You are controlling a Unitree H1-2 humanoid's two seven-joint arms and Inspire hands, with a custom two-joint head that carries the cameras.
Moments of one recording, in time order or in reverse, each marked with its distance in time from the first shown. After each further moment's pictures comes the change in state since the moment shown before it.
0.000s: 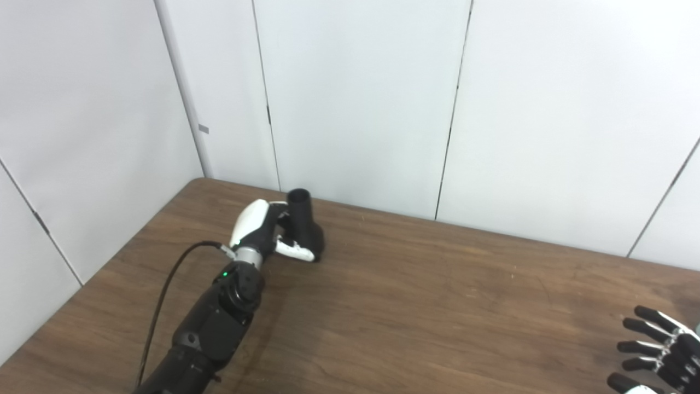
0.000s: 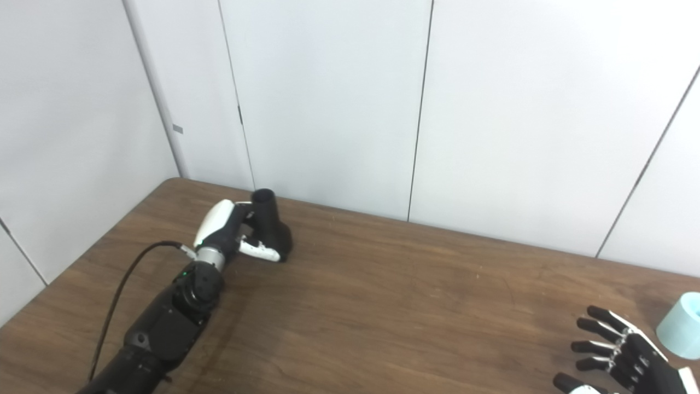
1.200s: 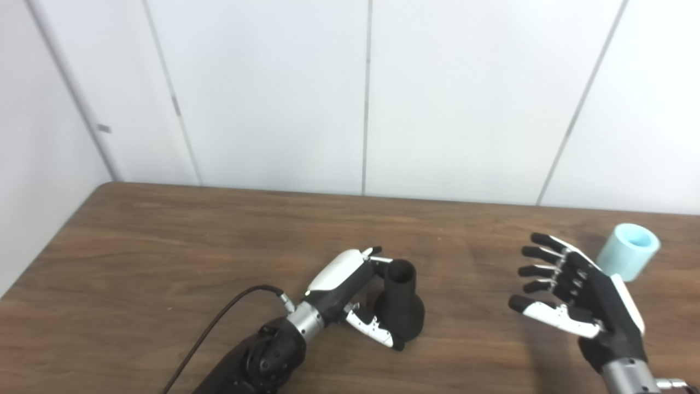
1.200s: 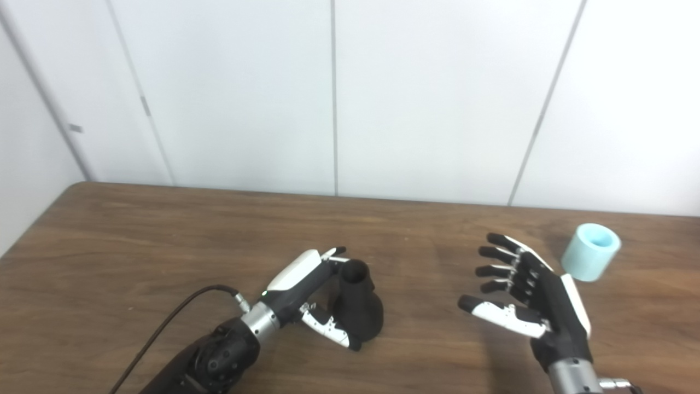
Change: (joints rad) left arm 0.090 -0.172 -0.350 -0.239 0.012 -0.282 -0.210; right arm -0.030 0.067 0.033 -0.116 -0.060 0.159 -0.056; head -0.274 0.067
